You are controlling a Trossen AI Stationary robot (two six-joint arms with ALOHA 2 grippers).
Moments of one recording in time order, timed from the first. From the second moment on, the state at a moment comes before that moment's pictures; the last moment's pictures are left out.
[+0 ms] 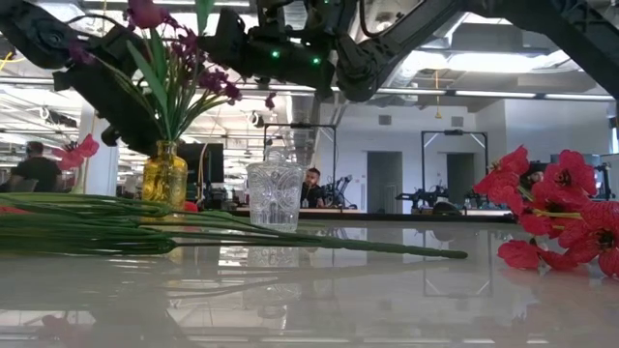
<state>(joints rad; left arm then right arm) 0.87 0.87 0.38 -0.04 -0.19 -0.03 -0.15 2.23 1.57 1.00 -0.06 -0.12</state>
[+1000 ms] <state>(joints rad) 0.86 0.93 0.37 -0.04 -0.14 -0.03 -0.16 2.40 1.66 1.30 -0.05 -0.21</state>
